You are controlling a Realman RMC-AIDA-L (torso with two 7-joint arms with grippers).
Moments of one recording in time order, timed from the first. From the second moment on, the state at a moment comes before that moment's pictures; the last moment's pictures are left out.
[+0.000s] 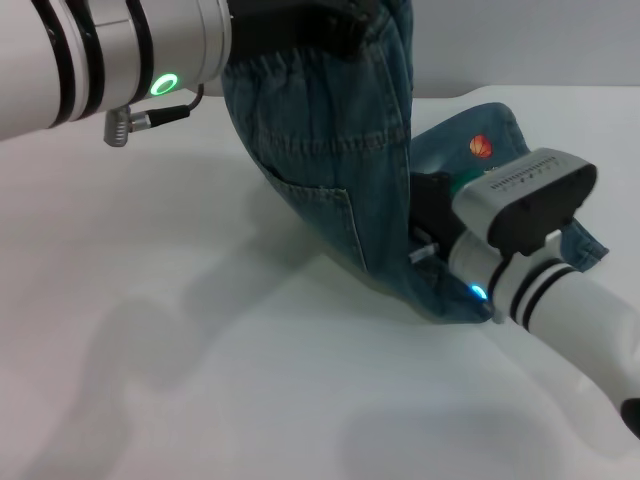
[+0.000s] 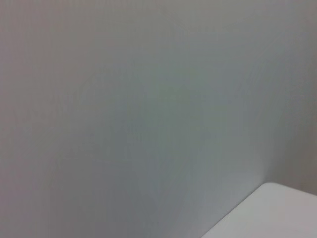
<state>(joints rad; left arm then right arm) -0.29 -2.06 -1.40 -2.00 2.49 -0.88 0.37 0.58 2.09 0.71 0.55 -2.41 -0.56 0.13</state>
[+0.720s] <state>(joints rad) -0.28 -2.06 -1.39 -2.00 2.47 -0.86 0.40 0.63 2.09 0.67 0.54 -2.41 -0.56 0.19</state>
